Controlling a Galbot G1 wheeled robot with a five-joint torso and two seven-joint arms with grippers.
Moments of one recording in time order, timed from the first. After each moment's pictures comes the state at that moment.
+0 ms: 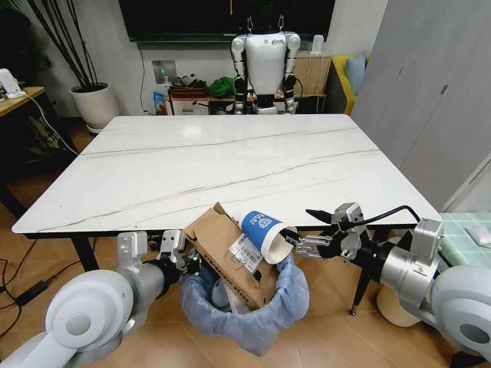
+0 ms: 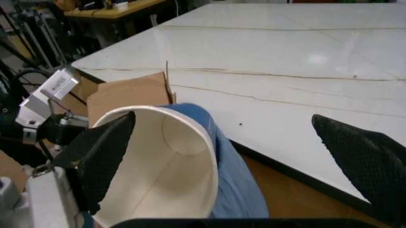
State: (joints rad) left arm 1.13 -0.78 -0.28 -2.42 -1.68 0.74 -0.93; right arm -1.42 0.63 0.64 2.50 1.15 -0.55 0.02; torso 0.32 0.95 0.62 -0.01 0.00
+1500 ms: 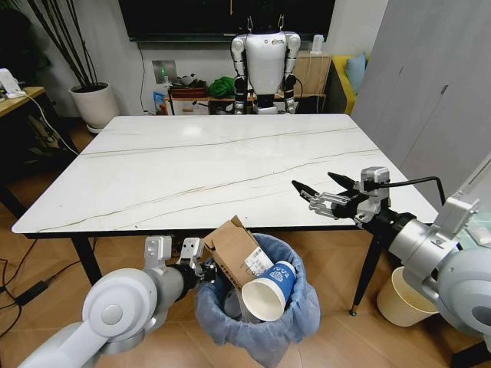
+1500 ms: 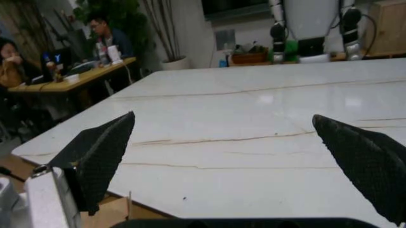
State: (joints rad) left arm 1.07 -0.79 -0.11 -2.38 -1.64 0.74 -0.92; right arm -1.32 0.77 0.70 2.50 1.20 -0.51 0.22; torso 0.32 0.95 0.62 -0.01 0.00
